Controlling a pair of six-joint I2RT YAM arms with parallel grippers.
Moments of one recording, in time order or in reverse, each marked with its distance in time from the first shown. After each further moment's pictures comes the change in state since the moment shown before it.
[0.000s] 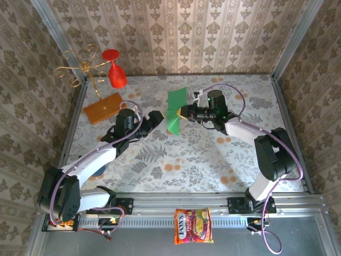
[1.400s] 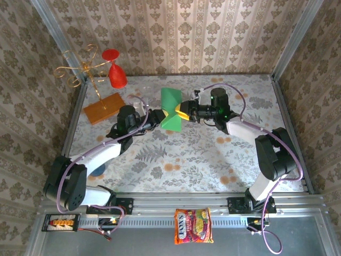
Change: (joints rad) left arm 0.015 0.101 0.011 0.303 0.190 -0.054; right arm -0.035 0.000 -0.002 0.084 -0.138 0.177
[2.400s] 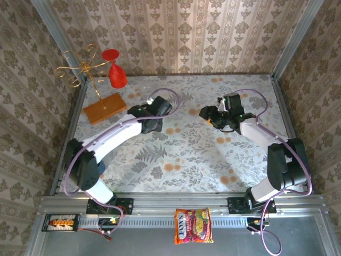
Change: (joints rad) left arm -0.282 0.304 0.665 -1.337 -1.033 0.628; right arm -0.144 -0.140 -0.051 -0.560 0.449 -0.314
